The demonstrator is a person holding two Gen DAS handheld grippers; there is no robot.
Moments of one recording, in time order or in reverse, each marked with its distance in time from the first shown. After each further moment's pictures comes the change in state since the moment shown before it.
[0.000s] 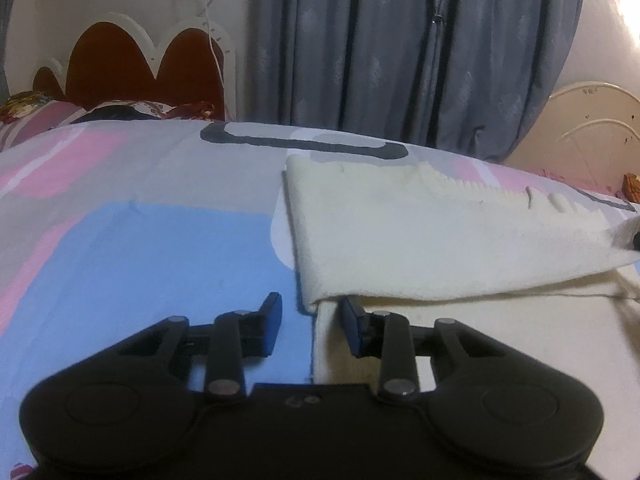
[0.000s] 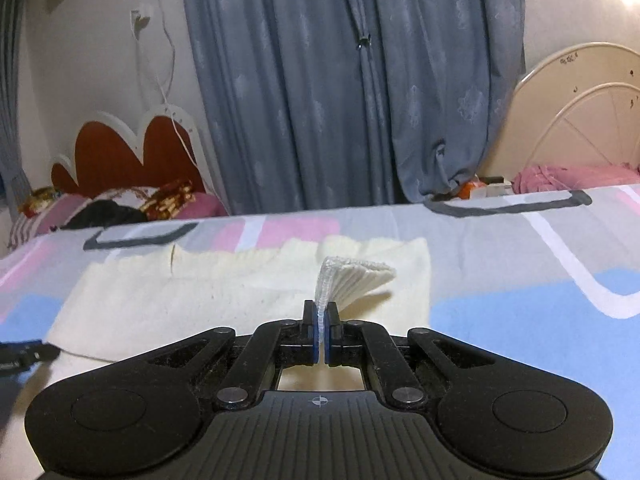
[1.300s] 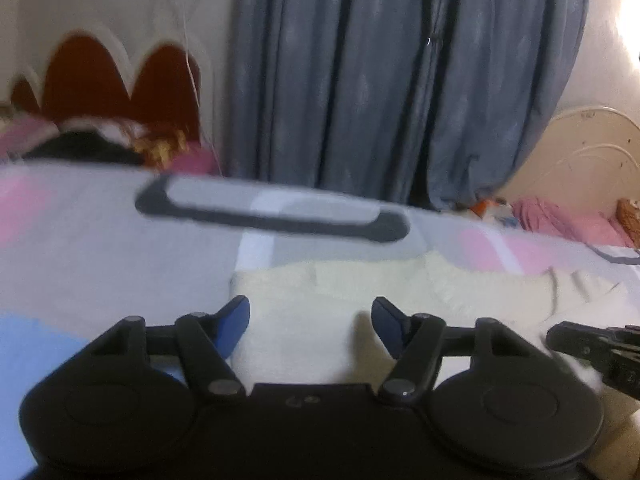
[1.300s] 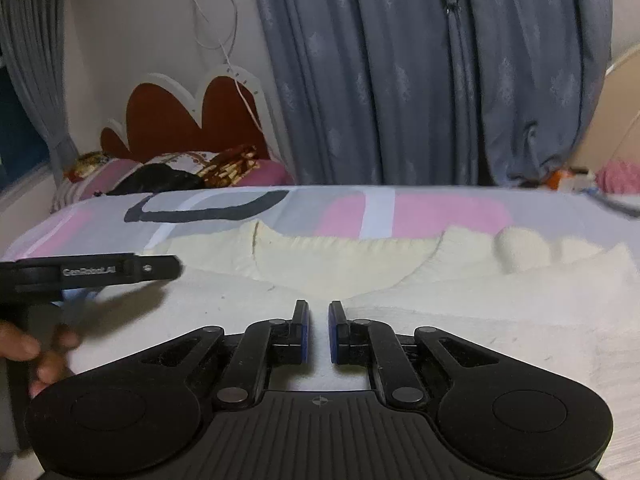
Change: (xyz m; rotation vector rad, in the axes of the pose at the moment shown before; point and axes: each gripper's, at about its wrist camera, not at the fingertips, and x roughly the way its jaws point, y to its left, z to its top) left arm 0.070 -0.017 0.073 -0.014 -0.090 -0.063; right arm 0.102 0.091 0.003 -0.101 0.066 0.136
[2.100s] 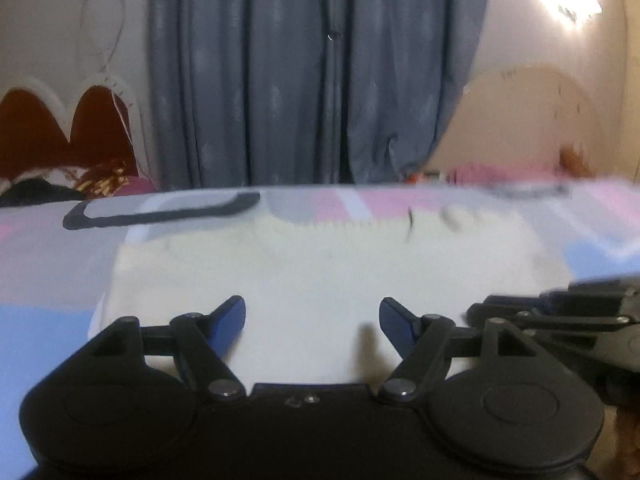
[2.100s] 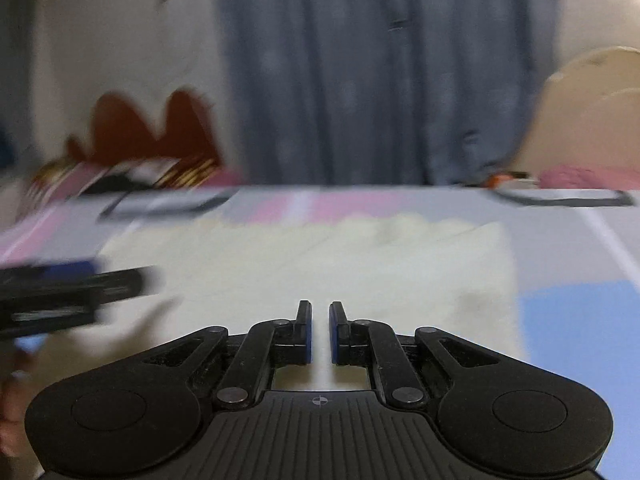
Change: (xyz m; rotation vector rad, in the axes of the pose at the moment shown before) left arm -0.058 -0.099 -0.053 0.212 0.014 -0.082; right arm -0.072 -0.004 -0.034 -0.061 0.022 -0.084
